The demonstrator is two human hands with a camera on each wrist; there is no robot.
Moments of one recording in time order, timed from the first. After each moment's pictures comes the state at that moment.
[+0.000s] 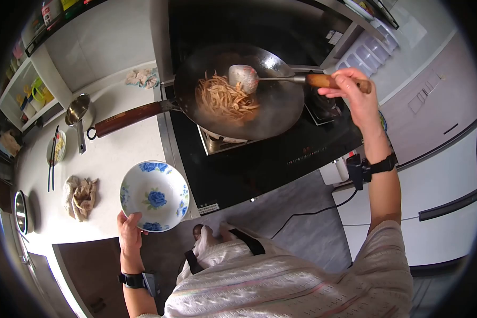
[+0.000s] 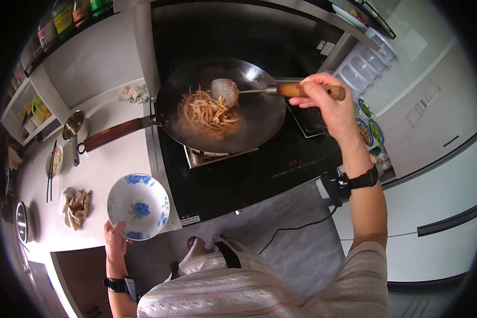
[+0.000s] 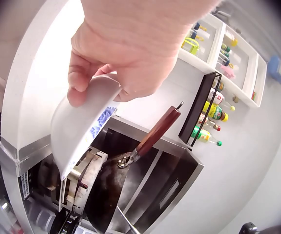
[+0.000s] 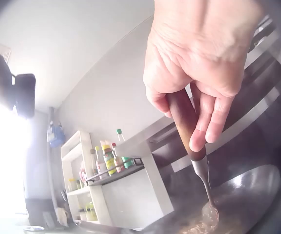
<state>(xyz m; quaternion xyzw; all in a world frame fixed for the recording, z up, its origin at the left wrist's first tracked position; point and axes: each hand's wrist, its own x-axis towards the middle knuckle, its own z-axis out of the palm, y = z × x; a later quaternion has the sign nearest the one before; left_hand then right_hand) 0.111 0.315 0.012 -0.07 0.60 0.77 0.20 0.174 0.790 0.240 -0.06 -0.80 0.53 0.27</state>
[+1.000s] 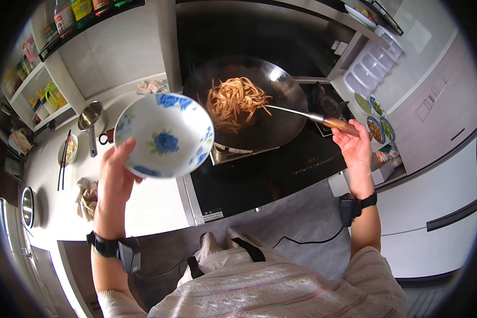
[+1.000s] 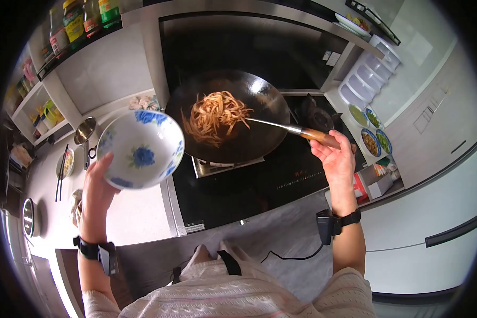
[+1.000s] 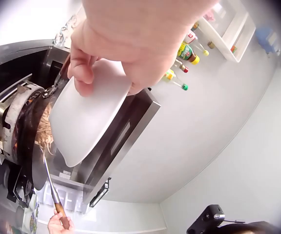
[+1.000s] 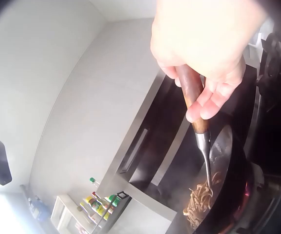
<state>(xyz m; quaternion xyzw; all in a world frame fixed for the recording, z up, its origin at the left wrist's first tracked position) 0.040 0.391 0.156 0.07 0.59 0.79 0.18 0.231 0.821 0.160 -0.19 -0.50 0.77 0.35</state>
